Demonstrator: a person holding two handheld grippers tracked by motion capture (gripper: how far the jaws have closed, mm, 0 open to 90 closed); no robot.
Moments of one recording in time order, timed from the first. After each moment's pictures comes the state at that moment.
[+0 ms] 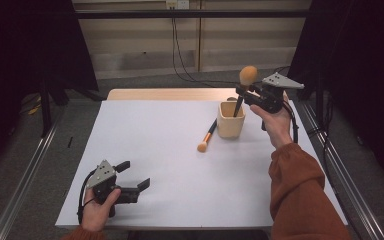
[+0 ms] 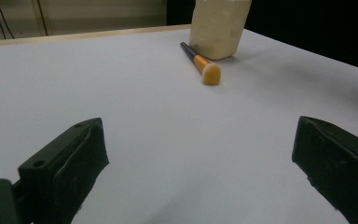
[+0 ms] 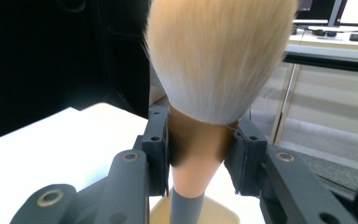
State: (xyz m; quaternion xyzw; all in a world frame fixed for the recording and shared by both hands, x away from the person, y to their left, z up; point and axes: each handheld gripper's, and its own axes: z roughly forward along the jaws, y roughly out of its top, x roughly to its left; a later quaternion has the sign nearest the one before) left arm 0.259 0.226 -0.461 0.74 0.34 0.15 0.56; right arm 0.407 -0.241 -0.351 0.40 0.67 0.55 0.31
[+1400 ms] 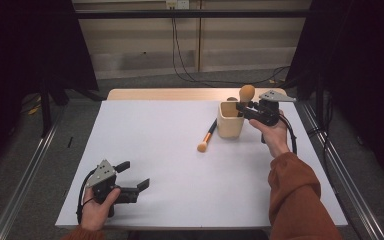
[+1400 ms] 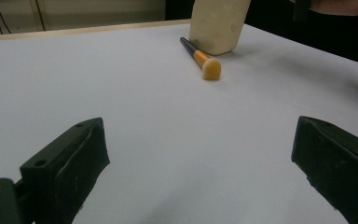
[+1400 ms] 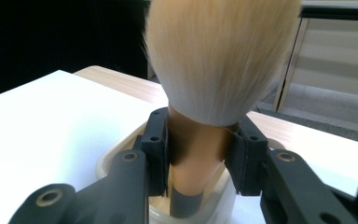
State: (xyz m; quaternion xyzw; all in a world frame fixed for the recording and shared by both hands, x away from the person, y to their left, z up) left arm 0.261 0.228 -0.461 0.75 0.34 0.15 0.55; right arm 0.411 -0.251 -0.410 0.43 0.68 0.52 0.27
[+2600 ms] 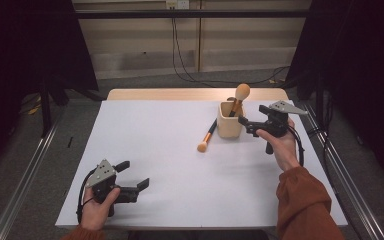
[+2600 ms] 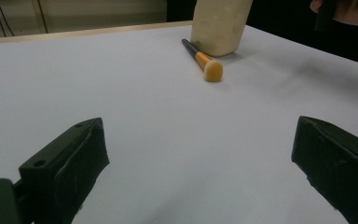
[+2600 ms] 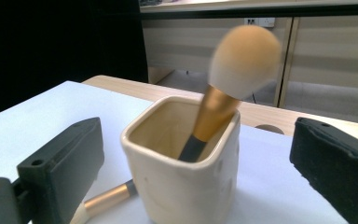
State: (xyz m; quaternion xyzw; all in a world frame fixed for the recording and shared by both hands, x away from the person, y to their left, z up) left arm 0.261 0.228 -0.460 0.75 0.34 0.15 0.55; right arm 0.371 -0.263 -0.414 0.45 0.66 0.54 0.27
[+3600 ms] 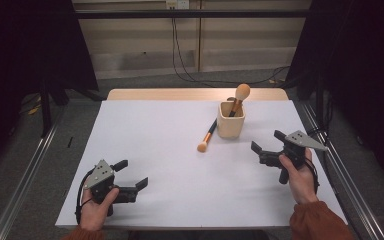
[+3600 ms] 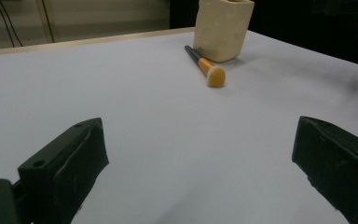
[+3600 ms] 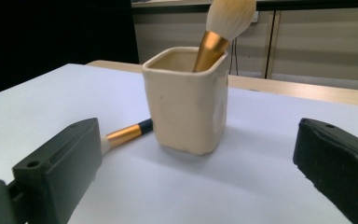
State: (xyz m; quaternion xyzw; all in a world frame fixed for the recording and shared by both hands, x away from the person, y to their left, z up) left arm 0.259 0.230 -0.458 0.75 0.33 0.17 0.55; right arm 0.283 -0.281 -0.436 0.47 0.65 0.53 0.29
